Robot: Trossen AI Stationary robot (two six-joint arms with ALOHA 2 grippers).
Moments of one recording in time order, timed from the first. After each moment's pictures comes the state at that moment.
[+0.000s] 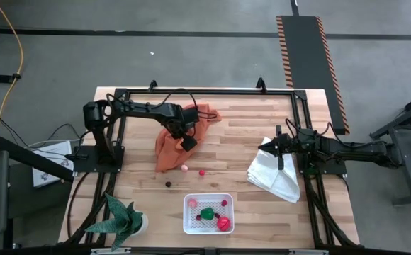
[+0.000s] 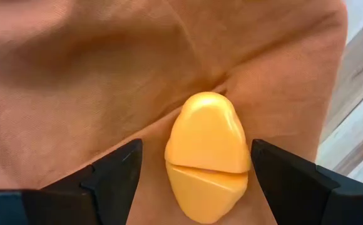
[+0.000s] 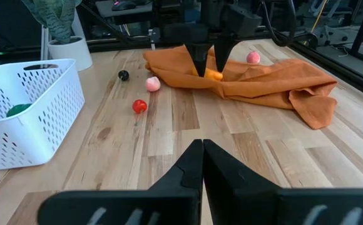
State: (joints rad) left arm 0.45 1.82 1.15 -0.76 0.12 -0.38; right arm -0.16 0.27 0.01 0.03 -0.12 0.02
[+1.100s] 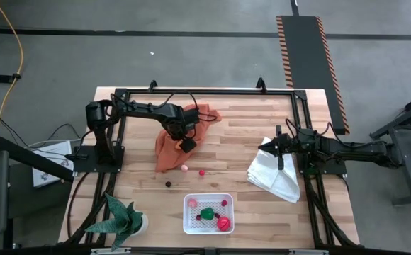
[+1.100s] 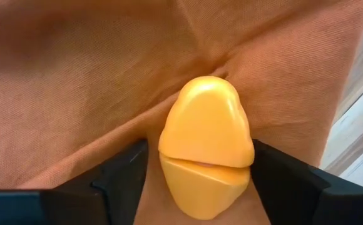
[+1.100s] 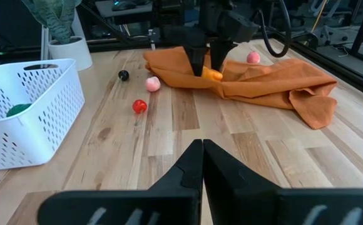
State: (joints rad) left arm 0.44 1.85 1.15 -0.78 0.16 -0.37; right arm -0.16 0.27 0.01 0.03 -0.12 0.02
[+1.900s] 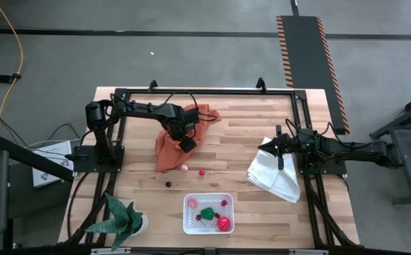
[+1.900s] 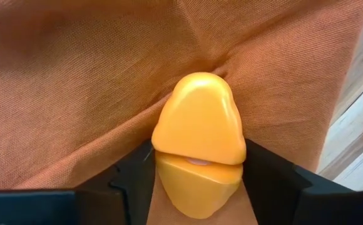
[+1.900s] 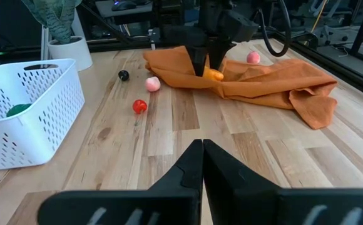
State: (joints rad) left arm 0.44 1.84 1.15 -0.78 0.16 -0.37; right arm -0.16 0.27 0.01 0.03 -0.12 0.02
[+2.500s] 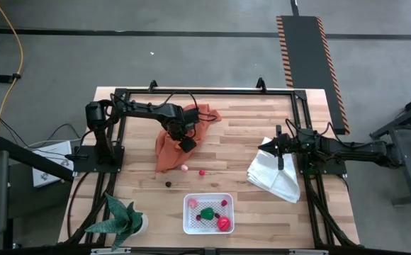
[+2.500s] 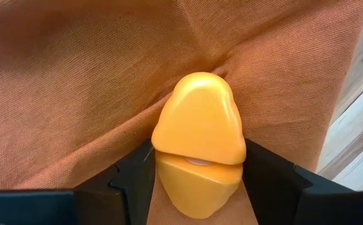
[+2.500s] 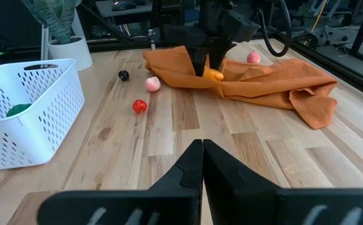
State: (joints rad) left arm 0.44 1.84 1.15 -0.78 0.17 -0.37; right arm -0.16 0.27 0.01 0.03 -0.12 0.02
